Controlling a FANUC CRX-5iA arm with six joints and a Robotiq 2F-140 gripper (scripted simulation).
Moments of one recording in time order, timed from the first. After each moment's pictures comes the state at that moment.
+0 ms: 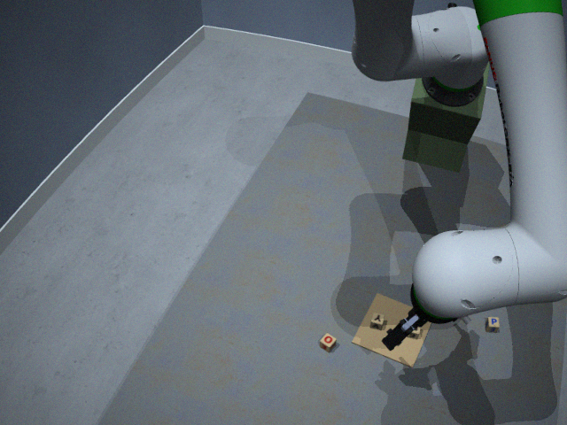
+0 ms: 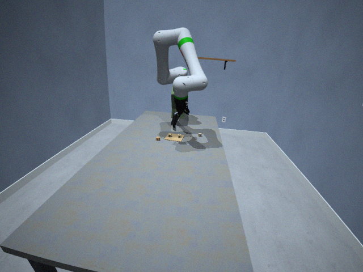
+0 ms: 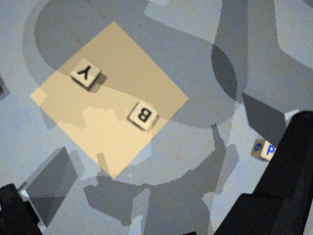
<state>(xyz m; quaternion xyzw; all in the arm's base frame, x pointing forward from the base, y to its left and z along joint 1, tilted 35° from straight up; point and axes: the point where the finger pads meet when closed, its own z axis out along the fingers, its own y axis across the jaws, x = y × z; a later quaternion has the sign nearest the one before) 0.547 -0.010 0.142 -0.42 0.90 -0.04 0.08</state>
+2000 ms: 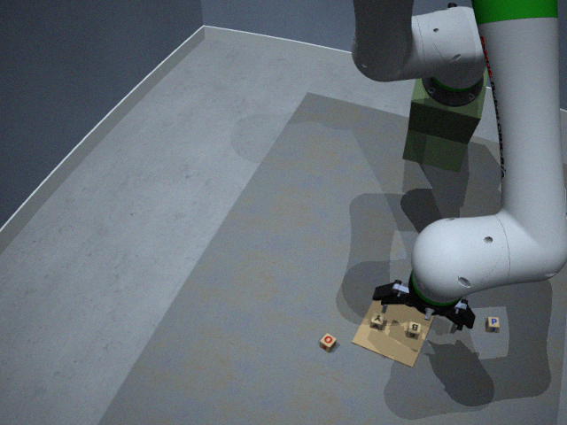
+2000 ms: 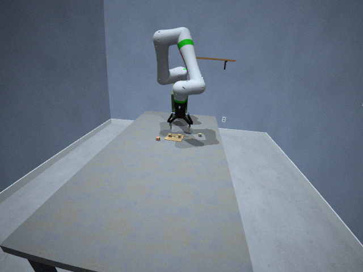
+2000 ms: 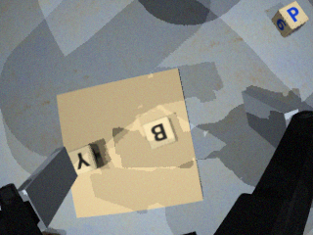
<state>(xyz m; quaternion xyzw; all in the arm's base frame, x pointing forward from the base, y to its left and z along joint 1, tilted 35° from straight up) 0.554 -0.013 0.089 0.07 0.99 0.01 0.13</state>
